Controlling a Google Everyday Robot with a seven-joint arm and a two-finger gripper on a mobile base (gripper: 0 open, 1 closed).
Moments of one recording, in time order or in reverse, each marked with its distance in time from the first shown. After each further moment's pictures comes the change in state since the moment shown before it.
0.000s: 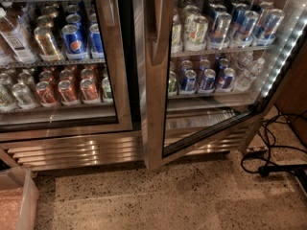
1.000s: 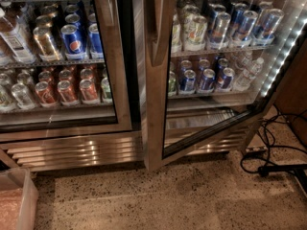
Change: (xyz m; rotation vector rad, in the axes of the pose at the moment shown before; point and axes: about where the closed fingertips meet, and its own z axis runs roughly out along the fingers) arm 0.000 0.000 0.000 0.001 0.001 0.000
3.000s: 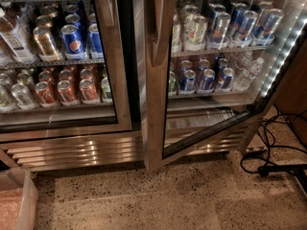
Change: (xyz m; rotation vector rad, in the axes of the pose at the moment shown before) arm 0.000 0.000 0.000 0.000 0.000 0.000
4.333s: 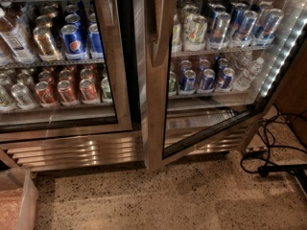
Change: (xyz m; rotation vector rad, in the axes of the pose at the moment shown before) arm 0.000 0.000 0.000 0.000 0.000 0.000
